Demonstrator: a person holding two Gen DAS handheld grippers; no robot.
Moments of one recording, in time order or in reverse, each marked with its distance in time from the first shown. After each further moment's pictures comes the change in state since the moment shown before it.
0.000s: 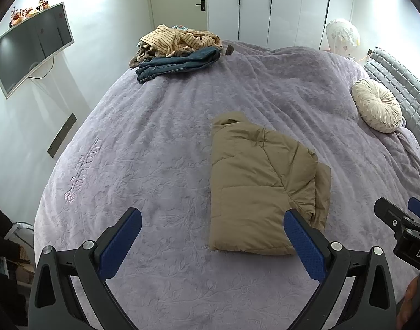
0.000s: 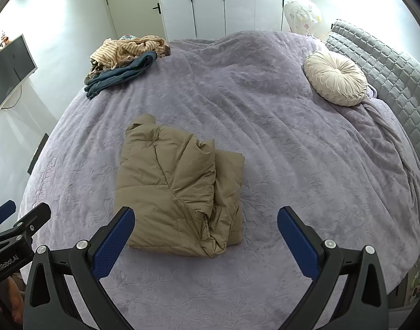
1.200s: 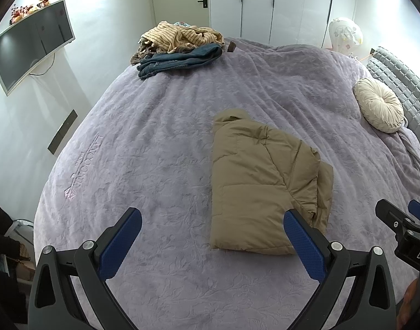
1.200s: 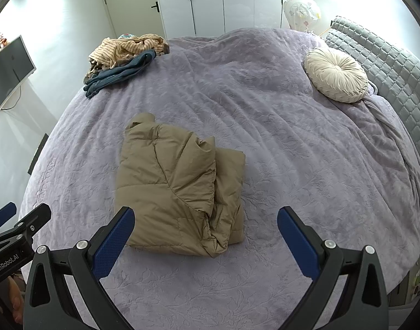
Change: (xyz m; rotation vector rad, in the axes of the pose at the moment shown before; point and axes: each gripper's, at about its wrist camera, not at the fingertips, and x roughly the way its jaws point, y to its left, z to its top) left arm 0.009 0.001 0.003 0.005 0.014 0.002; right arm 0.002 0.000 -0.002 0.003 0.008 0.003
